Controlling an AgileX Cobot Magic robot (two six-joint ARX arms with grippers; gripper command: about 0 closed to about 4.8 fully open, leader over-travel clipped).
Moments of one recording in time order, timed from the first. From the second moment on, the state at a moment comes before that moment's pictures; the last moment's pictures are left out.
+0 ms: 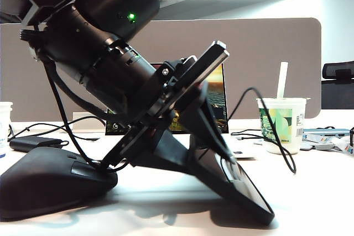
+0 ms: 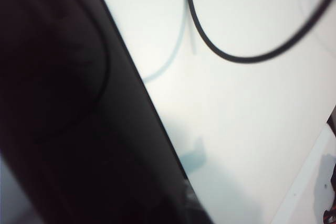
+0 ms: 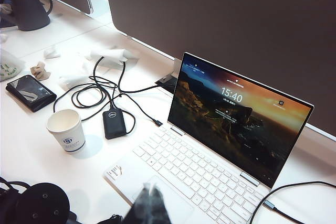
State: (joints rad) left arm -0.86 1.62 0.73 0.13 0.37 -0.65; right arm 0.40 0.99 1.36 -0.62 -0.38 -0.03
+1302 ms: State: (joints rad) left arm -0.86 1.57 1.03 -0.40 0.15 -0.39; right arm 0.40 0.96 1.36 -0.74 -0.36 -0.03
